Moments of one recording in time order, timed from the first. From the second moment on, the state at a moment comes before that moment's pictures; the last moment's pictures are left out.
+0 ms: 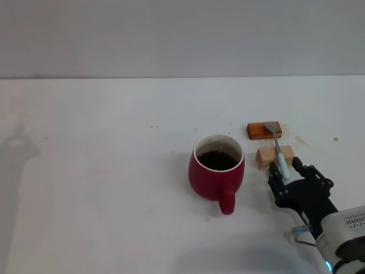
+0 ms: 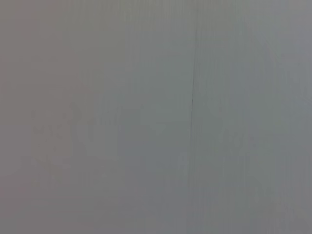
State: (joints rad) left arm -0.31 -2.06 -0.99 -0.24 2.23 1.39 -0.11; right arm 0.27 2.09 0.33 0.61 -1.78 -0.98 -0.31
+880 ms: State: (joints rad) left arm -0.29 -2.06 -0.99 -0.24 2.23 1.41 -0.12; right arm 0.26 2.09 0.34 0.61 -1.78 -0.99 -0.31
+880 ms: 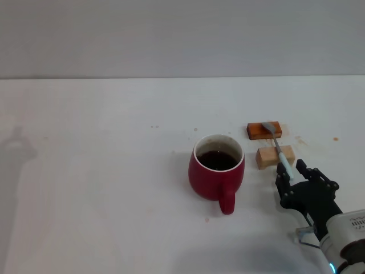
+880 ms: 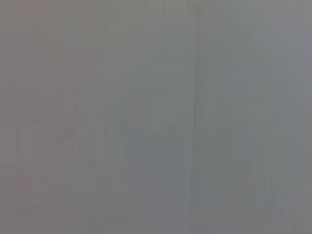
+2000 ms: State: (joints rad) left arm -0.30 -2.06 -1.00 -0.24 2.23 1.41 -0.12; right arm 0.28 2.09 0.36 0.61 -1.78 -0.95 -0.31
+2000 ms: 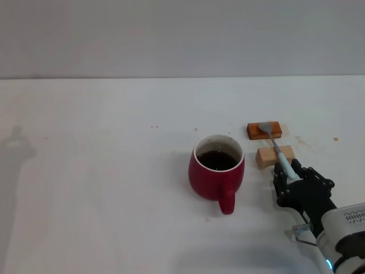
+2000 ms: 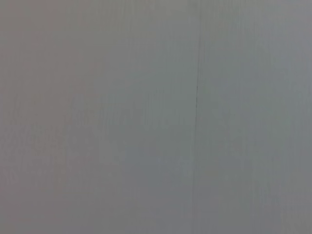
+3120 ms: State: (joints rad) left arm -0.30 -2.06 -1.00 -0.23 2.23 1.41 -0.11; right arm 0.28 2.09 0.37 0.60 -1.76 -0.96 -0.31
